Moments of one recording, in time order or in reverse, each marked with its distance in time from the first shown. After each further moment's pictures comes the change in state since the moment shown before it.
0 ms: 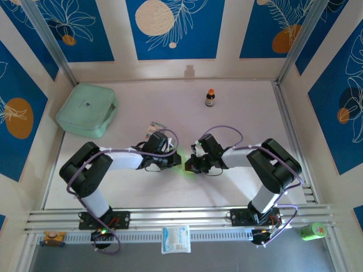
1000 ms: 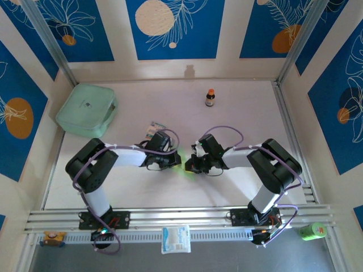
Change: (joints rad) left arm 0.022 0.071 0.055 -0.072 -0.052 -0.033; right arm -0.002 -0.005 -0.007 0.008 -0.002 -0.002
